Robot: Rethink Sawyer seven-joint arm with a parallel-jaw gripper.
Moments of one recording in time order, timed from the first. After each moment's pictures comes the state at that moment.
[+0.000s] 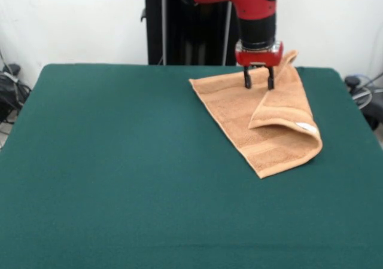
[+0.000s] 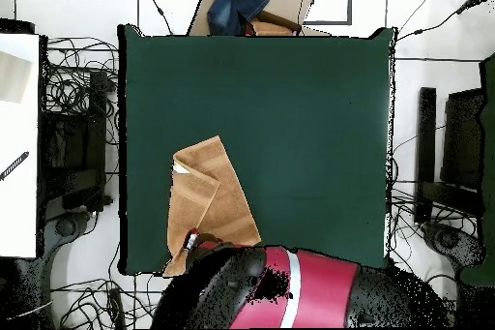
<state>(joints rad) -0.33 -0.37 0.17 2.26 -0.20 -0.30 2.00</state>
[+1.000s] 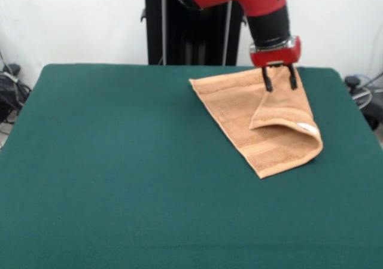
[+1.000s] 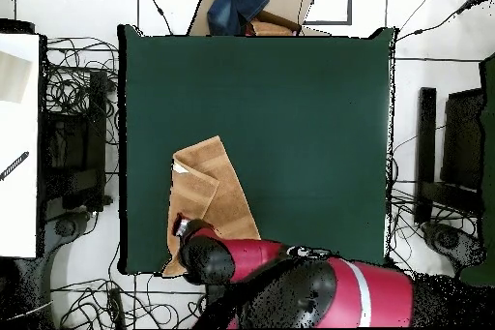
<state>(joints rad) -0.47 -0.42 0.37 2.28 -0.22 -0.28 2.00</state>
